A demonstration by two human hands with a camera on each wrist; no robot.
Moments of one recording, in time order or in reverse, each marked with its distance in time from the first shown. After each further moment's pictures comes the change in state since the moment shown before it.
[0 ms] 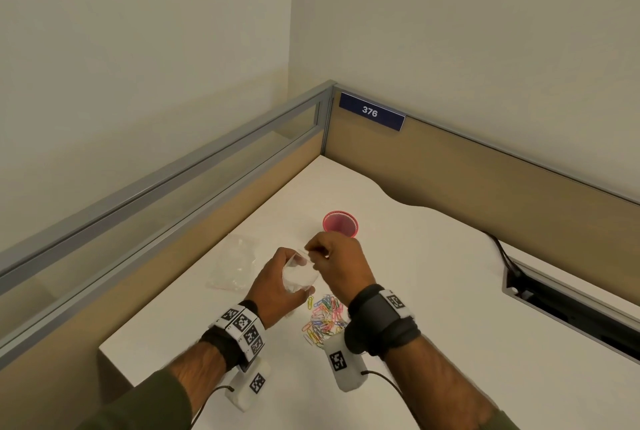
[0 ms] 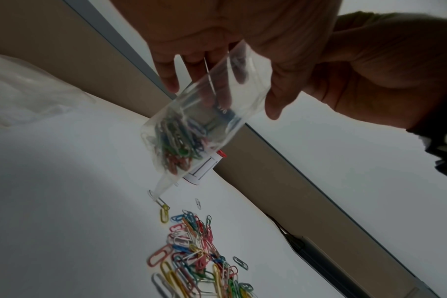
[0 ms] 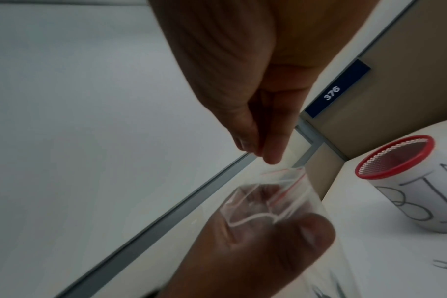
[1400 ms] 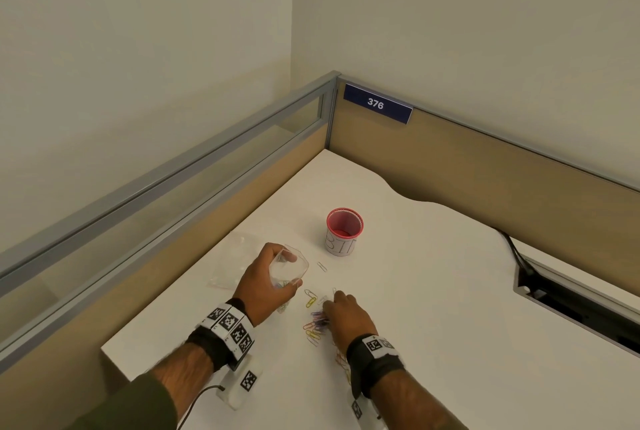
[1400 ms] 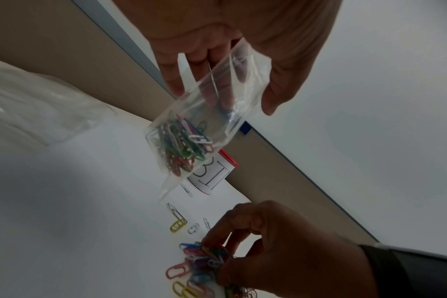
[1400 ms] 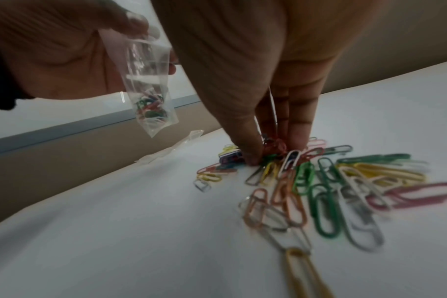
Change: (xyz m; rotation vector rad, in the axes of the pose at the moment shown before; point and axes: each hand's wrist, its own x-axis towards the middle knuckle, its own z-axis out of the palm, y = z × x) left_hand 0.008 -0.018 -0.017 -0.012 0.054 0.000; right_hand -0.042 0.111 0.082 -0.565 -0.445 0.154
